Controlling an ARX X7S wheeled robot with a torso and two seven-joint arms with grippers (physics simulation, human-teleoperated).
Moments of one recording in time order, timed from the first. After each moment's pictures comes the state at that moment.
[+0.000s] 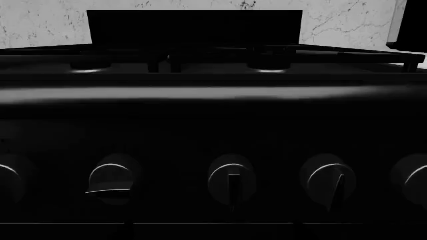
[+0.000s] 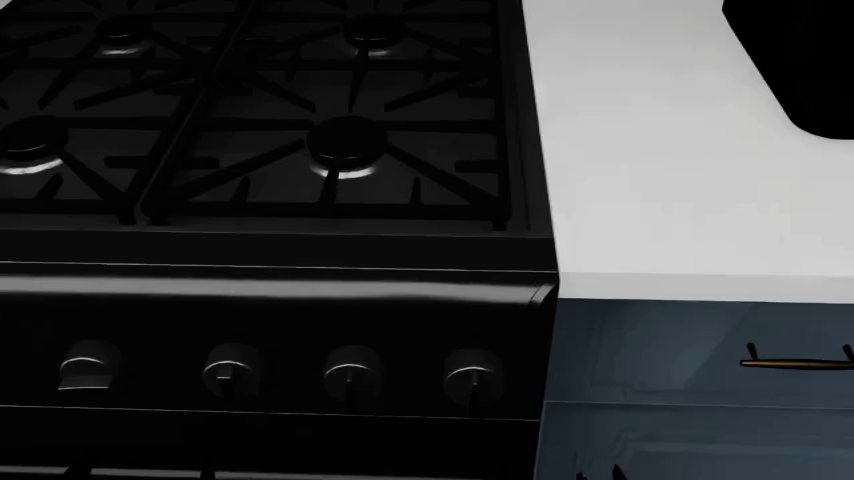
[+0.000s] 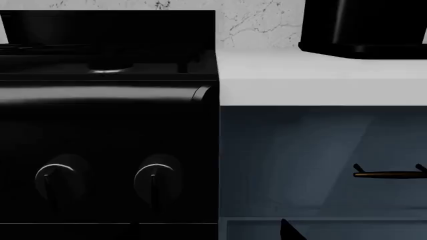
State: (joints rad) left arm 0.00 0.00 0.00 0.00 0.00 0.00 0.00; right arm 0.00 0.00 0.00 0.00 0.00 0.00 0.00
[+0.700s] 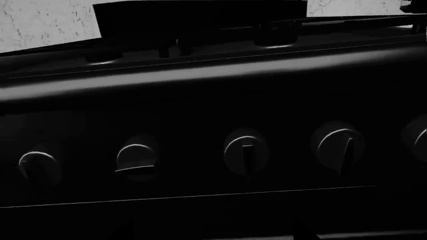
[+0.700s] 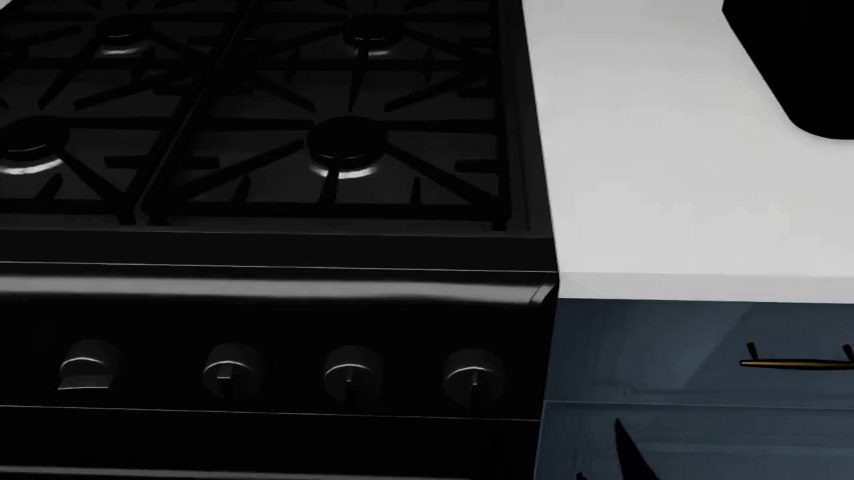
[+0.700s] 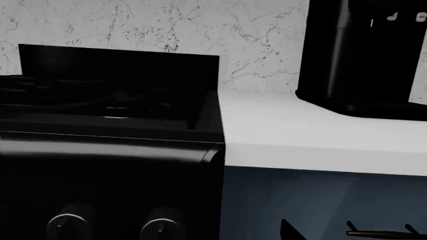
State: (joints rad) left arm 0.11 -0.13 0.10 0.16 -0.03 -0.12 -0.14; right arm -0.01 0.07 -0.10 -0.20 0.00 0.07 0.10
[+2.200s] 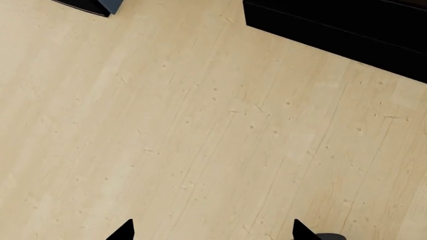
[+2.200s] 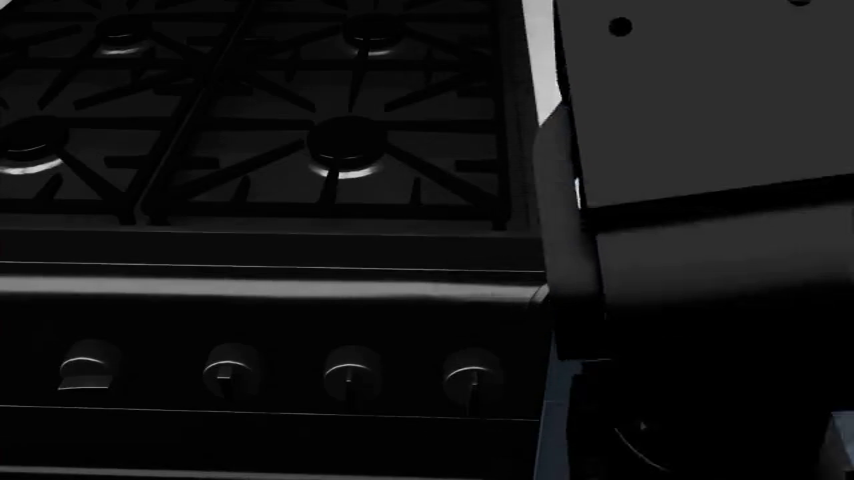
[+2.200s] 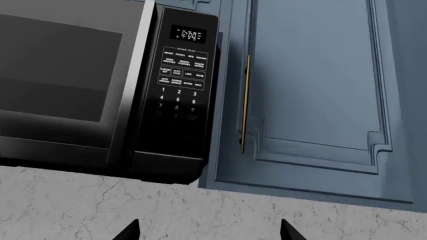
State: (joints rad) left arm -0.01 -0.19 -0.44 -1.30 0.00 0.21 -0.08; right arm 1.41 0.05 -0.18 -0.22 0.02 1.00 0.14
